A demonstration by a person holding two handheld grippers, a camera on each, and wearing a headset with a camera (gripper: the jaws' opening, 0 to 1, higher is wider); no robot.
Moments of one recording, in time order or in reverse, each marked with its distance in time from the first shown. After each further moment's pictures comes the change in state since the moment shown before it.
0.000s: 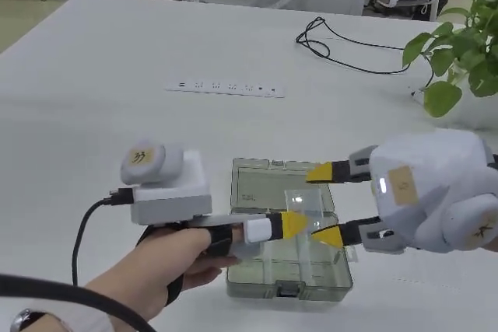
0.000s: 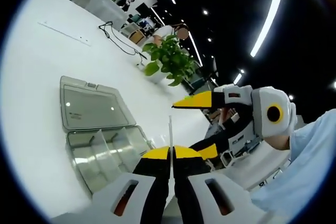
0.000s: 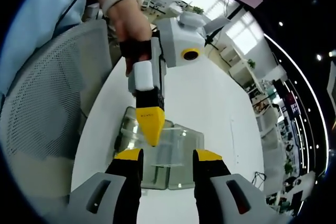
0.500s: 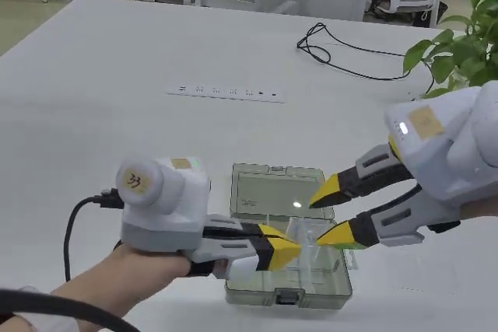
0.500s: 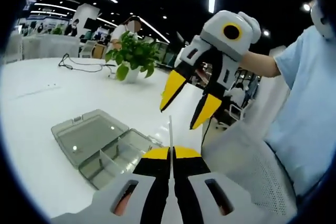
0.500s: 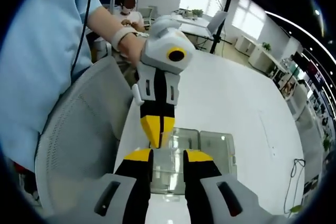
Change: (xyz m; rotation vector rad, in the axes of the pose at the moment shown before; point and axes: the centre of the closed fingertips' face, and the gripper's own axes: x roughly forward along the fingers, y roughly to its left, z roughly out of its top) left arm -0.014 -0.015 -0.017 0.539 0.136 -0.096; right arm -0.014 0.020 0.020 0.234 -0.089 0.302
